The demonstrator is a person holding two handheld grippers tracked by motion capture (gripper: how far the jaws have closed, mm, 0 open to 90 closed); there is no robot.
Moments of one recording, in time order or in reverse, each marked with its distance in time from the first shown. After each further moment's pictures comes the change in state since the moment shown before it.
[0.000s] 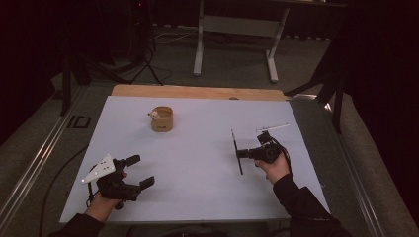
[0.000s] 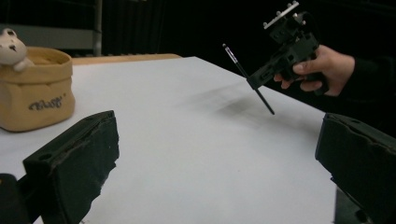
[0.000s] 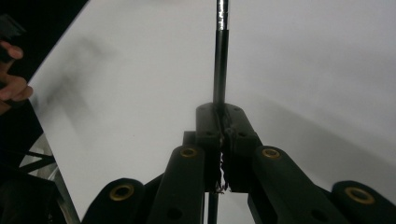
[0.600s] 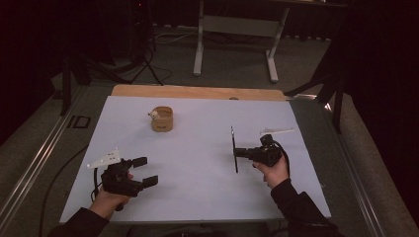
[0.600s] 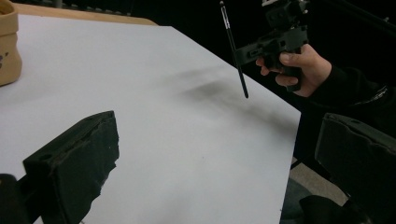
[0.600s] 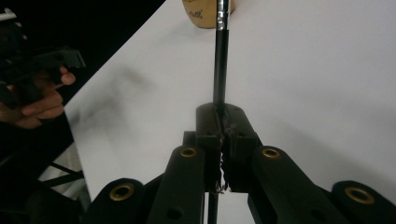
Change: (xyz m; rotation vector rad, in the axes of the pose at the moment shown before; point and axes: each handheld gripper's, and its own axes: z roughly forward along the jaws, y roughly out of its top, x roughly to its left) left arm 0.002 0.017 0.011 0.131 -0.116 -0.145; right arm 0.012 -0.009 -0.007 -0.159 0.101 -0.062
